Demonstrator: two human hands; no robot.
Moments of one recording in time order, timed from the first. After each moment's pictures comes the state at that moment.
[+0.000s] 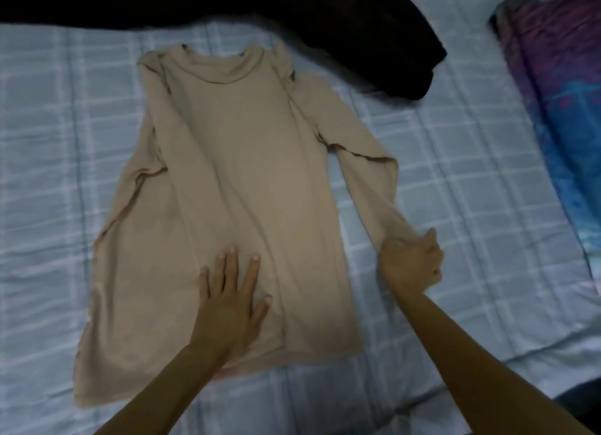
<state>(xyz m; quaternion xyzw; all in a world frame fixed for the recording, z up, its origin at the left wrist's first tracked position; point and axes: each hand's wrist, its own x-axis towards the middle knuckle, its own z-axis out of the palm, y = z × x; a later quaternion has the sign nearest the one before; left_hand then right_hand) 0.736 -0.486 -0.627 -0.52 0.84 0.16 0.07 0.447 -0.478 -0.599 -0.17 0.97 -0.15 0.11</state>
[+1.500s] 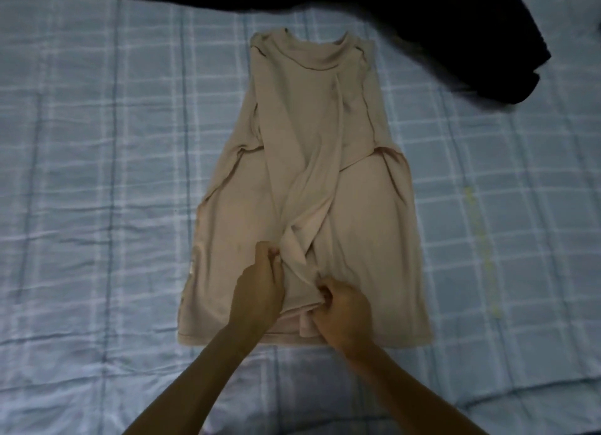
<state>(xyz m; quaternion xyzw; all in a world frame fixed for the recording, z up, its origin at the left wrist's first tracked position) 0.800 -0.494 -0.576 -0.65 0.62 0.39 -0.19 0.657 -0.443 -0.589 -0.56 0.77 -0.13 0.28</state>
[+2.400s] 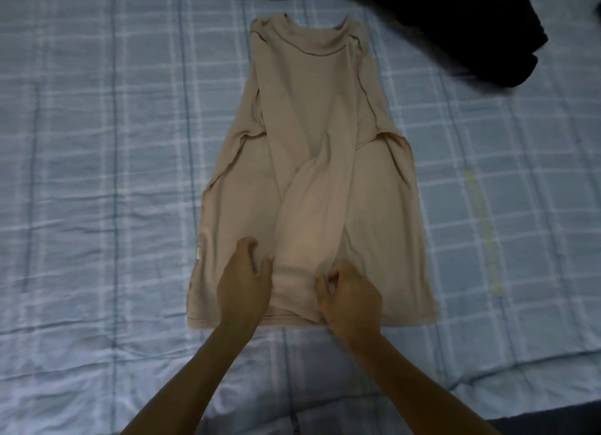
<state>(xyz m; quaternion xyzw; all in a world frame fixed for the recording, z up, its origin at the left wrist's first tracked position) 0.830 -0.478 -0.590 -0.73 0.57 0.34 -0.17 0.669 -0.429 -0.584 -0.54 0.81 -0.10 0.22</state>
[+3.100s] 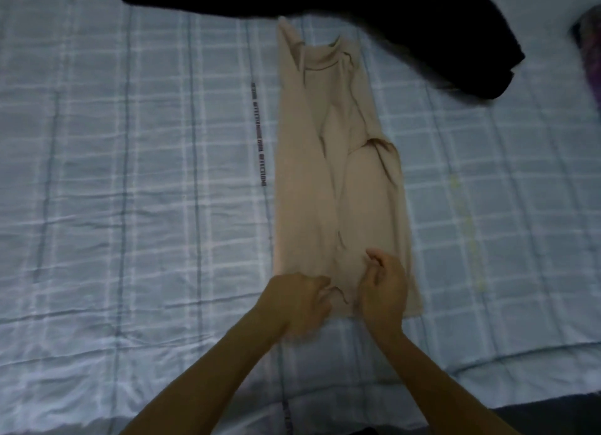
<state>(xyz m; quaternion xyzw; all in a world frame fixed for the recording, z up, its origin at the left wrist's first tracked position) 0.781 -0.460 -0.551 -0.42 0.84 0.33 0.11 0.624 -0.417 -0.577 -0.39 0.83 -0.35 0.19</state>
